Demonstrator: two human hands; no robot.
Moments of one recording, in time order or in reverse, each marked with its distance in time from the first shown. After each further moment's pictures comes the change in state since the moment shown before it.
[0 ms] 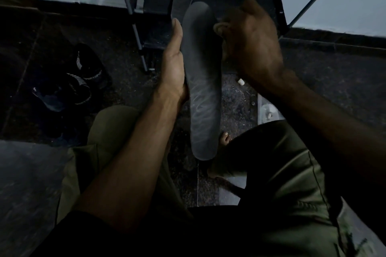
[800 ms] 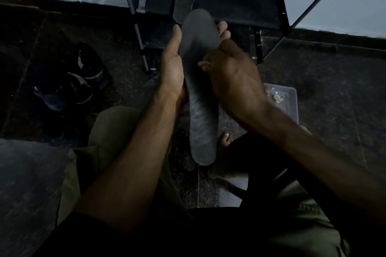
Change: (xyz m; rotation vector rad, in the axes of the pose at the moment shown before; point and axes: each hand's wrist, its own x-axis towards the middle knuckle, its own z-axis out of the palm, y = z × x) left_hand -0.009 0.005 0.004 -0.092 0.124 -0.126; right_hand -0.036 -0.037 0.006 0.065 -0.120 -0.022
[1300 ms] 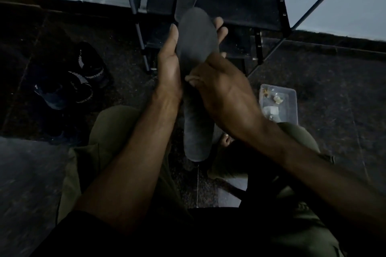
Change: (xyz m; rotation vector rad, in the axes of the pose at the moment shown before) left_hand 0.006 0.001 -0.012 -0.222 -0.266 -0.044; right_hand -0.013 -0.024 -0.003 0.154 -0.053 -0.075
